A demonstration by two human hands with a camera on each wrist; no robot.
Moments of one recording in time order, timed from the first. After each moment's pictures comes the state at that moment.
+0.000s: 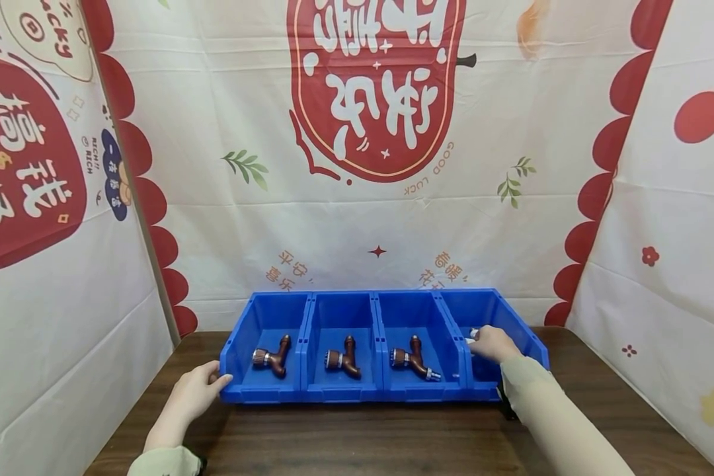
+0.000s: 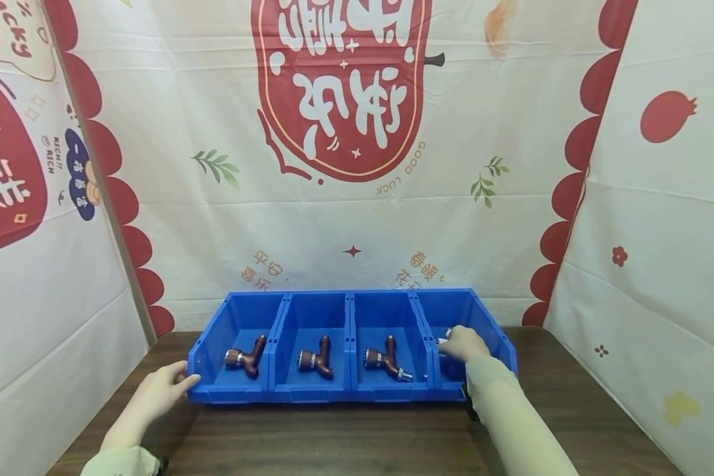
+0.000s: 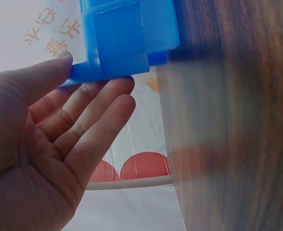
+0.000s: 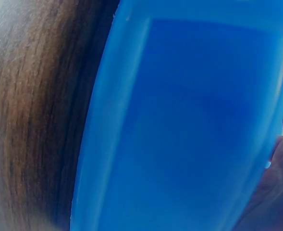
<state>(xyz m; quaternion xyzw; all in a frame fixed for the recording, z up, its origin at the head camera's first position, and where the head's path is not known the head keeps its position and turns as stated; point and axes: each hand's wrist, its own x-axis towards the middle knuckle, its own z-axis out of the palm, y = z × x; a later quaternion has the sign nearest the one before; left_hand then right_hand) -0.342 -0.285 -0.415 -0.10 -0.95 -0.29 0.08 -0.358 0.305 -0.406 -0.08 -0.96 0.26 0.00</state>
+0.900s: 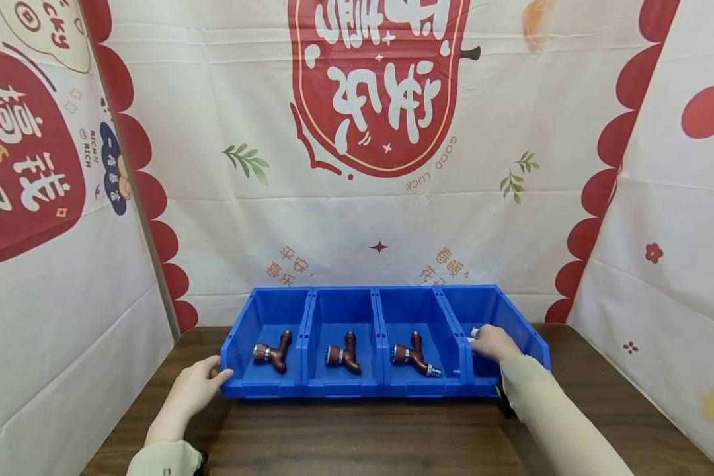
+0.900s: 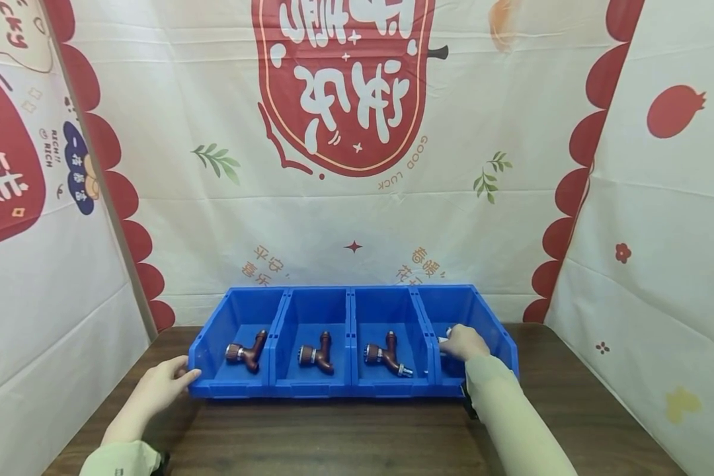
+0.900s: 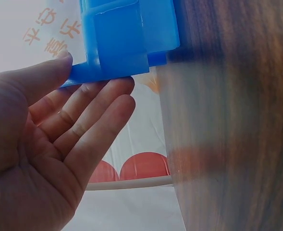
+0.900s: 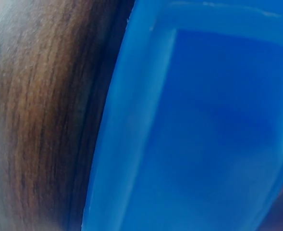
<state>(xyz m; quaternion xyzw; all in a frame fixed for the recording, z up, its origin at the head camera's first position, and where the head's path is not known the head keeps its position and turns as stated) -0.343 -0.285 -0.414 -0.10 -0.95 -0.29 0.06 -0.360 0.307 -0.412 -0.07 -0.97 0.25 0.00</state>
